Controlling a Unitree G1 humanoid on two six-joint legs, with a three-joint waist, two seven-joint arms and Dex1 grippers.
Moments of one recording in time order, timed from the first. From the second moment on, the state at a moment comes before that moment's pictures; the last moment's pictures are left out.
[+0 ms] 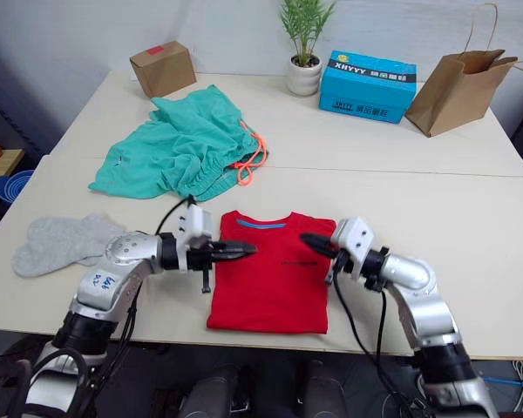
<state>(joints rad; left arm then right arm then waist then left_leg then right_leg) -0.39 0.49 -0.18 -0.14 -0.33 0.38 -1.02 -0.16 -0.51 0.09 -0.15 0.31 0.06 0.91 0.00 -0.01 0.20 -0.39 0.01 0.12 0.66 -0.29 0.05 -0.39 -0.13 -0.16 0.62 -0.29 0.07</state>
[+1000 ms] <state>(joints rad) -0.34 0.42 -0.09 0.04 -0.24 0.13 -0.85 -0.30 -0.42 0.07 0.09 0.25 -0.11 0.86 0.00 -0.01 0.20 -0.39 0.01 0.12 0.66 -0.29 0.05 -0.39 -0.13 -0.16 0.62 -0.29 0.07</state>
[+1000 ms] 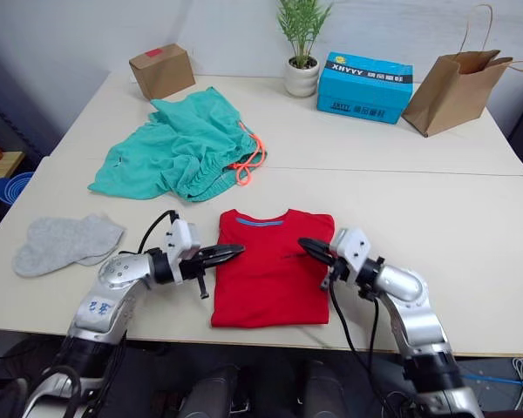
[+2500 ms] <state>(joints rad) 0.01 0.63 0.10 -0.31 -0.60 0.11 -1.25 -0.45 -0.68 -0.11 -0.03 0.92 1.49 0.81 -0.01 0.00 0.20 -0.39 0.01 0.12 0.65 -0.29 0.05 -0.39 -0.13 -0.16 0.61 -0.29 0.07</state>
